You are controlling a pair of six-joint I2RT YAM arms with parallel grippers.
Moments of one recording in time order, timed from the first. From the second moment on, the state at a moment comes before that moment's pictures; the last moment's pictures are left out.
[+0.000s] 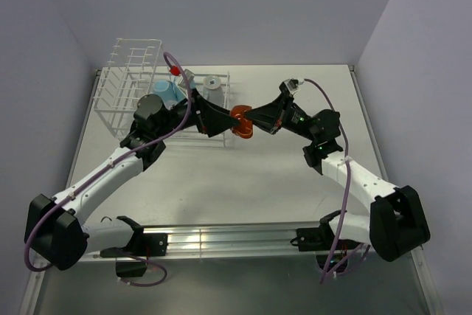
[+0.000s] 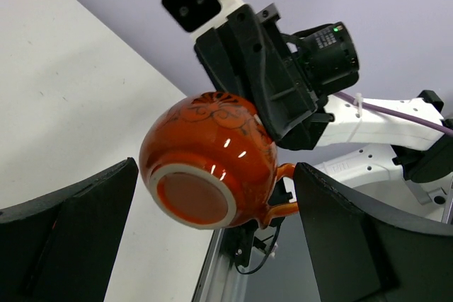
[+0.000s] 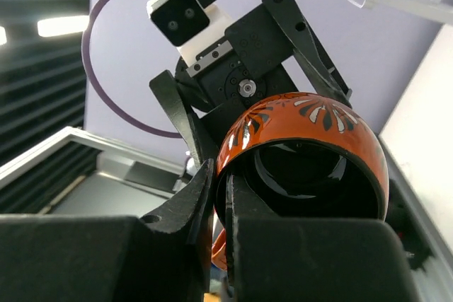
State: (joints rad) left arm -0.55 1.21 0.92 0.41 0.67 -0.76; right arm 0.38 1.19 0.68 0.90 -0.78 1.67
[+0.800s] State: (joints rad) left arm -0.61 1.27 0.92 0.47 0.68 -0.74; right arm 0.37 1.27 0.63 1.15 -0.81 1.85
